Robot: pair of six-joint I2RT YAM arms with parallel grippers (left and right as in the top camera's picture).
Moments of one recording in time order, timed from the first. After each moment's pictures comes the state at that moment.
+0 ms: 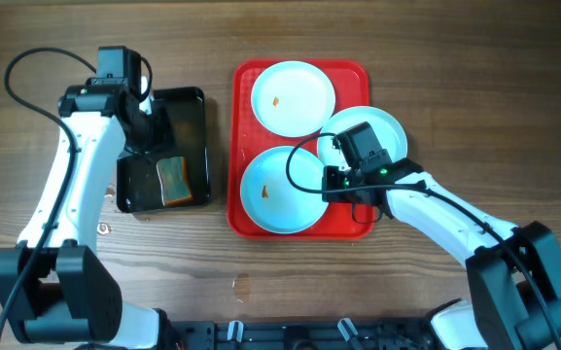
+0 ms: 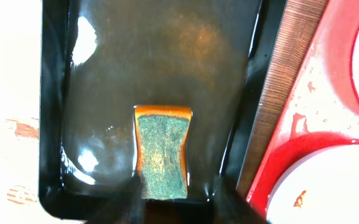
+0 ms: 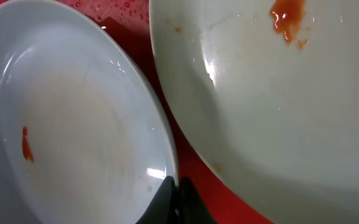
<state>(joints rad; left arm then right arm) 0.00 1.66 1.35 -1.03 0.03 -0.27 0.46 1.61 0.82 -0.39 -0.17 0.49</state>
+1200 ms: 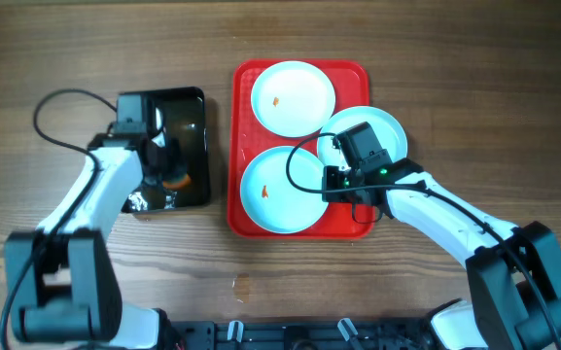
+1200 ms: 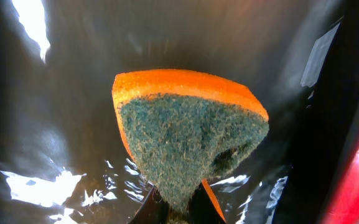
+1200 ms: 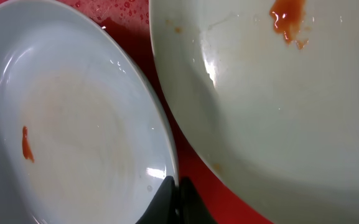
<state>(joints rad) 0.00 1.66 0.95 -0.60 0.04 -0.30 0.46 1.61 0.82 -0.39 -0.17 0.49</state>
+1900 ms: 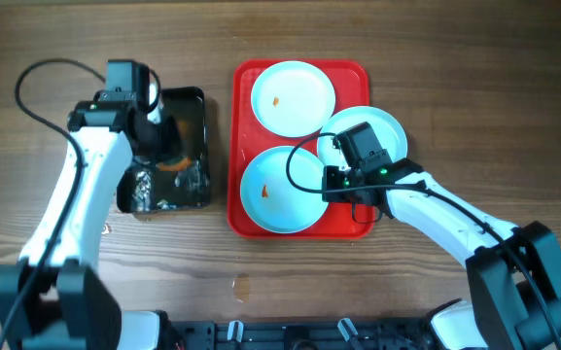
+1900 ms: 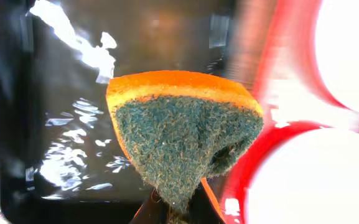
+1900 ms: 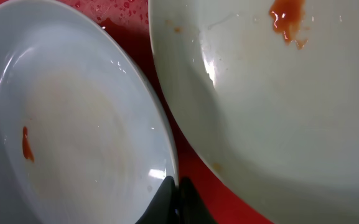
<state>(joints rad) -0.06 1.57 1.26 -0.95 0.09 -0.30 0.46 1.61 0.82 -0.39 -0.17 0.49</state>
